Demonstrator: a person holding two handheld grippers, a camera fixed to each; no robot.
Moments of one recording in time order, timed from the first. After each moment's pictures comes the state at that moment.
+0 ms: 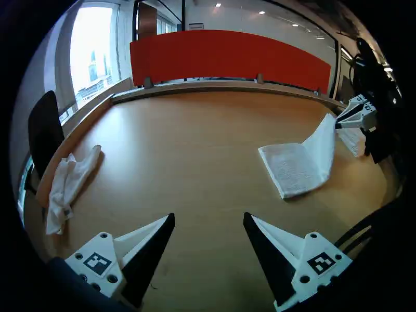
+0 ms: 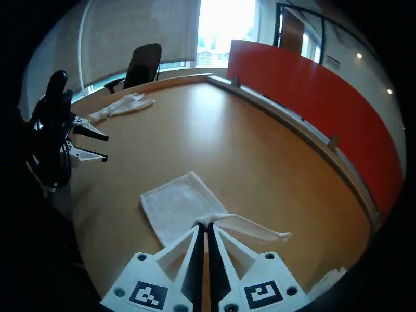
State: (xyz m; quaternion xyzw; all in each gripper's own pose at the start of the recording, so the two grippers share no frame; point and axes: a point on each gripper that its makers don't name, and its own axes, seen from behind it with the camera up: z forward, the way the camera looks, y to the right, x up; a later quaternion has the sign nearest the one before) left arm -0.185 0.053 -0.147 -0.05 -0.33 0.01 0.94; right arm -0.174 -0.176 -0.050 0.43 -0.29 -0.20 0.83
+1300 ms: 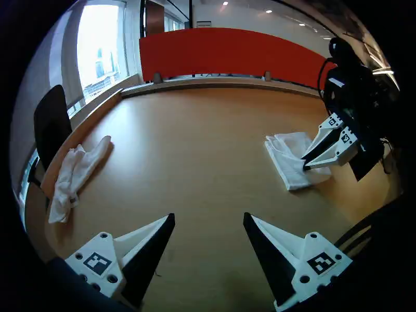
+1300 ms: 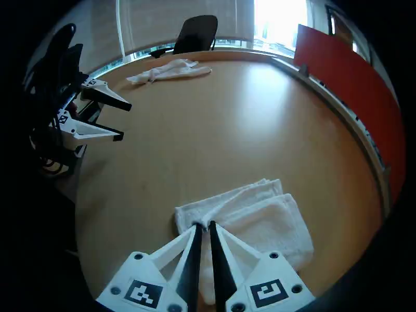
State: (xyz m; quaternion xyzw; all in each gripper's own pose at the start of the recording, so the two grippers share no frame) left arm -0.193 0.037 -0.169 -0.03 -0.34 0.00 0.94; right arm -0.254 -0.280 -0.075 0.54 -0.33 -0.26 0.73
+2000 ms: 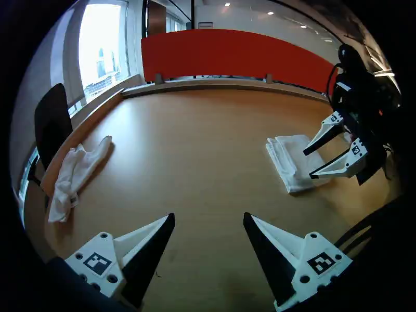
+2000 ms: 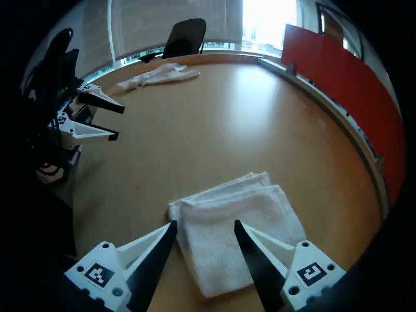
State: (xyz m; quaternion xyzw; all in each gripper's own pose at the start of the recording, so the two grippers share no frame) left arm -0.191 0.035 -0.167 -0.03 -0.33 0.00 0.94; right arm -0.253 -0.263 -0.071 0.51 -0.33 -0.24 0.76
